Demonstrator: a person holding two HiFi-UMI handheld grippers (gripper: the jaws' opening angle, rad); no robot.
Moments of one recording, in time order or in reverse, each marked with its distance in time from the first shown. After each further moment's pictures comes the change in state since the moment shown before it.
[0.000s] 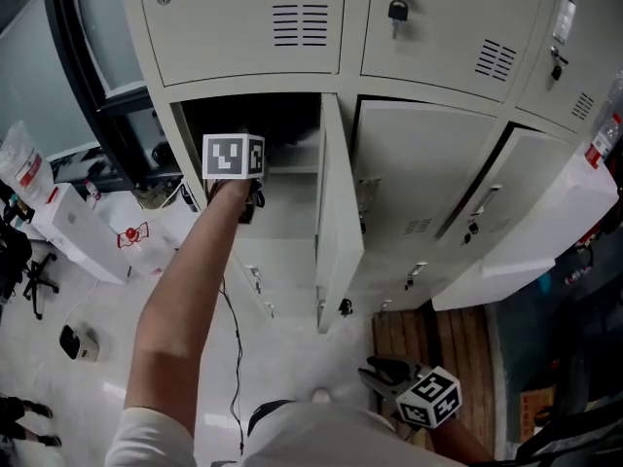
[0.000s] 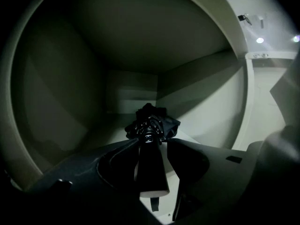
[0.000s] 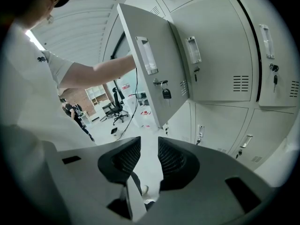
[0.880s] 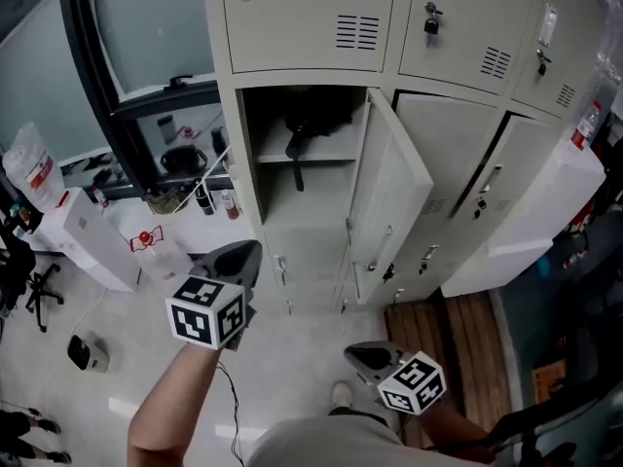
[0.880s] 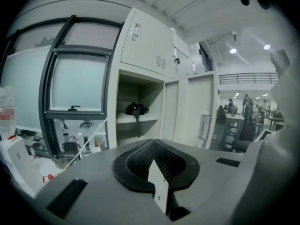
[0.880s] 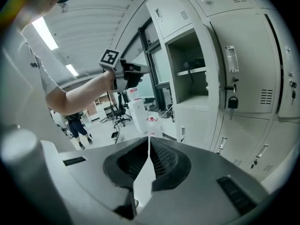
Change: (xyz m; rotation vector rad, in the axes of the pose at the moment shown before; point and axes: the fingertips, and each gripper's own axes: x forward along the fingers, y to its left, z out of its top) left arm -0.266 -0.021 -0.144 0.080 -0.100 -0.233; right arm 0.075 0.123 0.026 -0.092 -0.085 -0.014
